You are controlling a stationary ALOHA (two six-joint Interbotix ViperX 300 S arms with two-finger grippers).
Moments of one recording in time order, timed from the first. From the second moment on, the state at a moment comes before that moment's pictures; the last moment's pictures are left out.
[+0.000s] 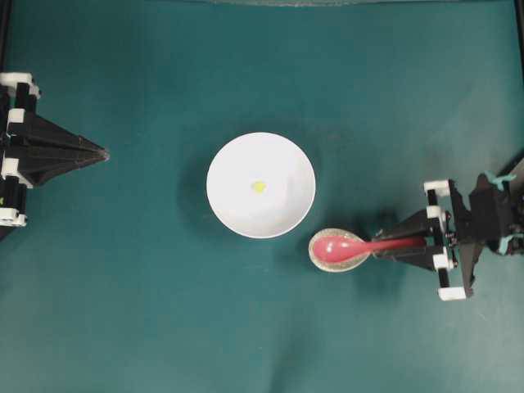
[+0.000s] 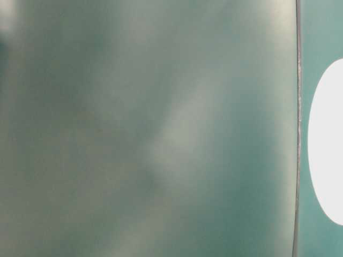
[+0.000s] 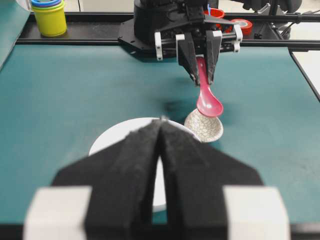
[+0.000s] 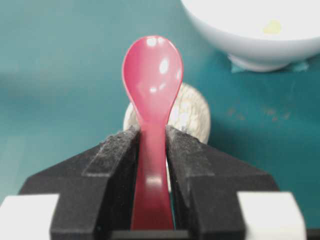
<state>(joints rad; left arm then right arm) 0.00 -0.96 1.18 0.01 -0.21 0.00 0.47 -0.06 1.33 0.48 -1.05 0.00</state>
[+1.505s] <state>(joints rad) 0.00 -0.96 1.18 0.02 -0.21 0.01 -0.14 -0.17 0.67 0.40 0.43 -0.24</state>
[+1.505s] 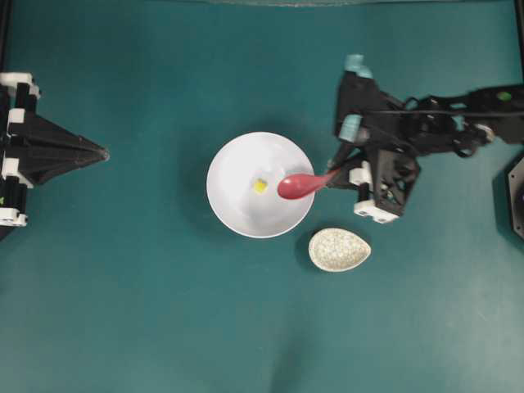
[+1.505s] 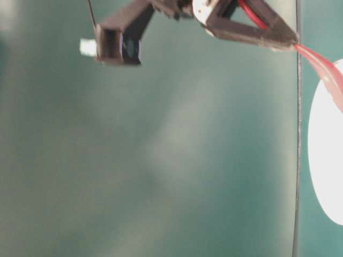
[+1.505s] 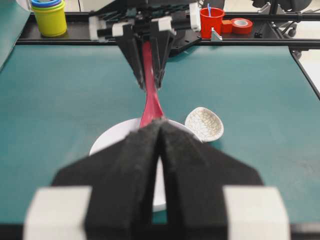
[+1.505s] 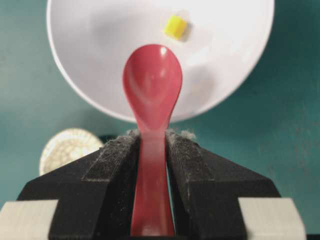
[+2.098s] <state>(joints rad) 0.00 -0.96 1.18 0.02 -0.21 0.01 -0.16 -0.04 0.53 0.36 0.59 -0.24</state>
